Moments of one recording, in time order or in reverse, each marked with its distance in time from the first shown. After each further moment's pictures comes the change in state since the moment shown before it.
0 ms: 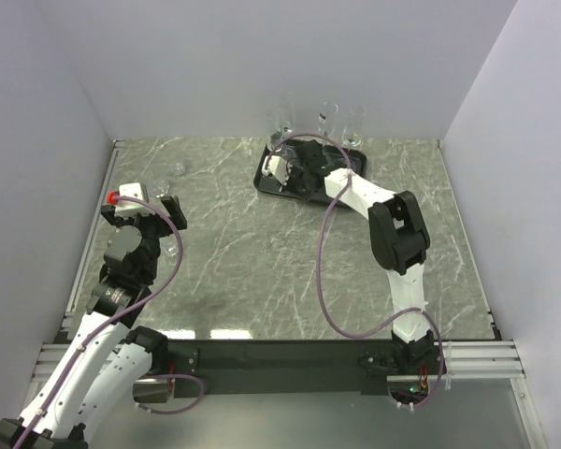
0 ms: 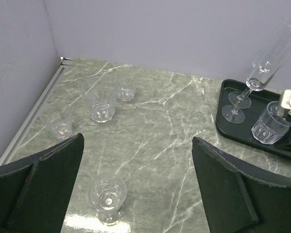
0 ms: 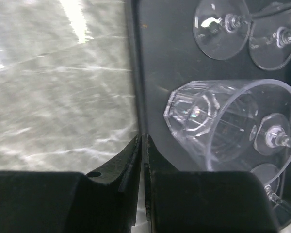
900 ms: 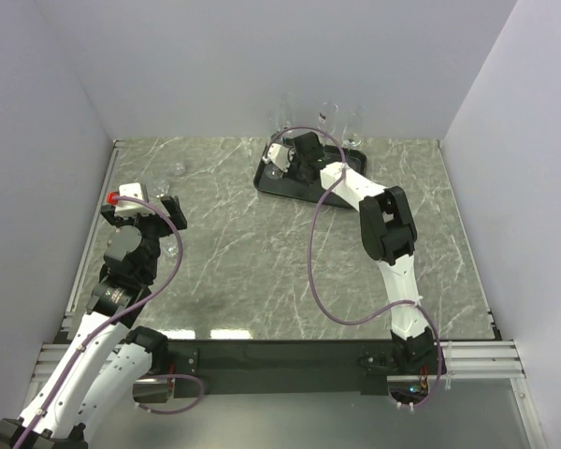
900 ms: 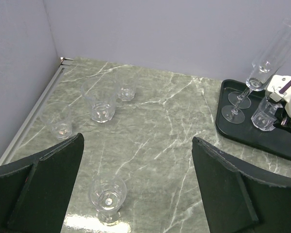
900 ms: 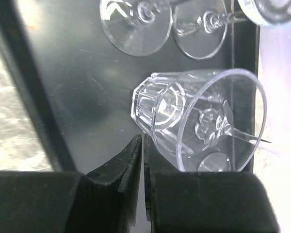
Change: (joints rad) left arm 0.000 0.000 0.000 0.000 0.000 0.000; right arm -0.023 0.157 0.192 0.053 0.198 -0.027
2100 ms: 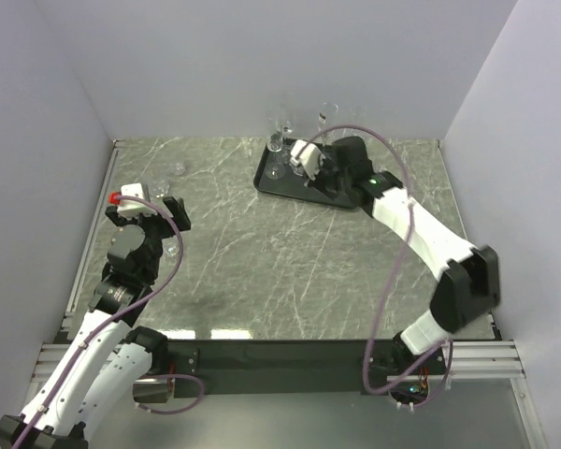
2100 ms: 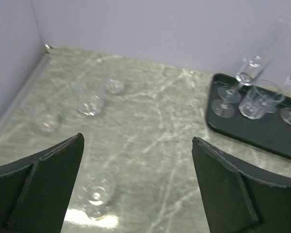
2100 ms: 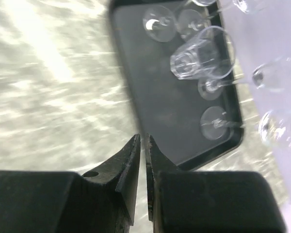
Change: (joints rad) left arm 0.000 0.013 -0.015 0.006 0.022 -0.046; right arm 0.011 -0.690 -0.496 -0.033 -0.149 0.153
